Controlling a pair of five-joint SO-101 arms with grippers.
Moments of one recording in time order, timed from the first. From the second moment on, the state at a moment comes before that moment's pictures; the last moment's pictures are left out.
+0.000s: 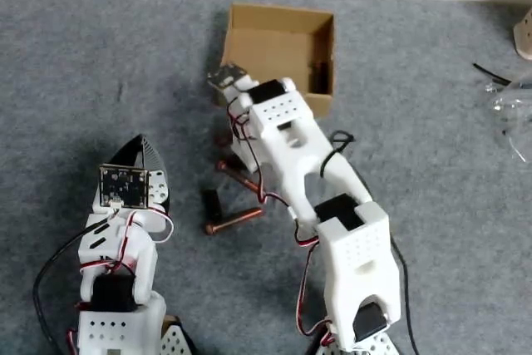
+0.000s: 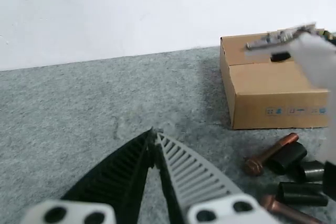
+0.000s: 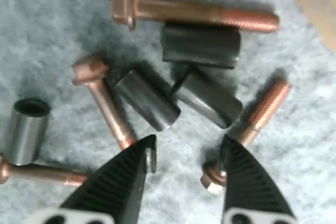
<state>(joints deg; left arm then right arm) -5.2 -103.7 96.0 29.2 -2.8 -30.9 30.7 -18.8 79.4 16.5</state>
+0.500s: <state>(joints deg) -5.2 -103.7 96.0 29.1 -2.8 -30.9 30.8 -20.4 73.9 25.2</state>
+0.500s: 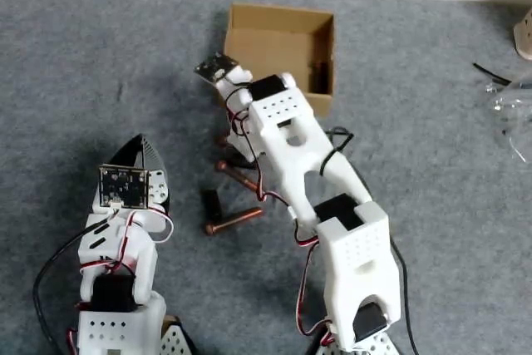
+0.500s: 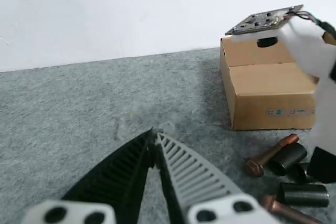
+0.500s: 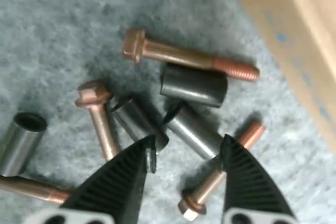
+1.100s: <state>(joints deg) -5.2 -103.7 96.0 29.1 -2.8 -28.5 31.2 -10.9 65.3 29.2</state>
